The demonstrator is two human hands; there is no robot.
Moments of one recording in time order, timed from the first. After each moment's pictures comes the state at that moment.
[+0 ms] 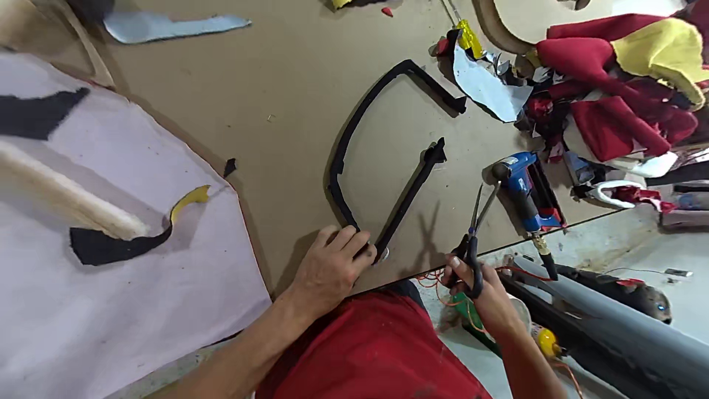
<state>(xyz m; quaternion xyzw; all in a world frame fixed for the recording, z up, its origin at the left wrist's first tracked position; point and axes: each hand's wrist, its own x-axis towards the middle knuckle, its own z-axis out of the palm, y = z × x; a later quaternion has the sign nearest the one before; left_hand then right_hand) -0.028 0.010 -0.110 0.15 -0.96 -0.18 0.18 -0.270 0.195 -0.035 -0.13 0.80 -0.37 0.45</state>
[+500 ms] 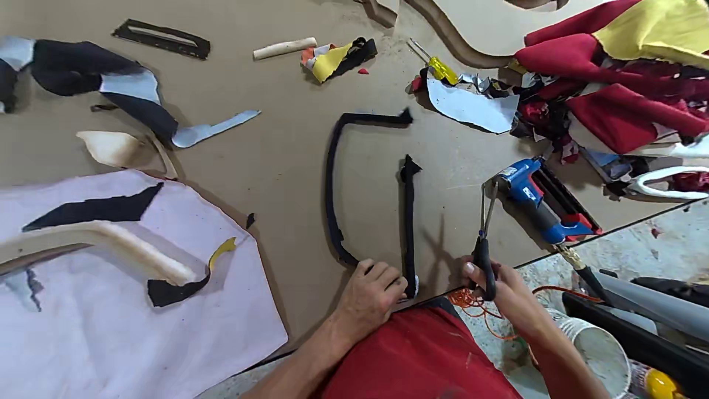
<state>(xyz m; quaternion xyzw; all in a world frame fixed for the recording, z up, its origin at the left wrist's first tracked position) -0.080 0.036 -0.115 0.11 -0.96 -0.17 0.18 -0.319 0.188 -0.034 -0.17 0.80 -0.35 0.46</state>
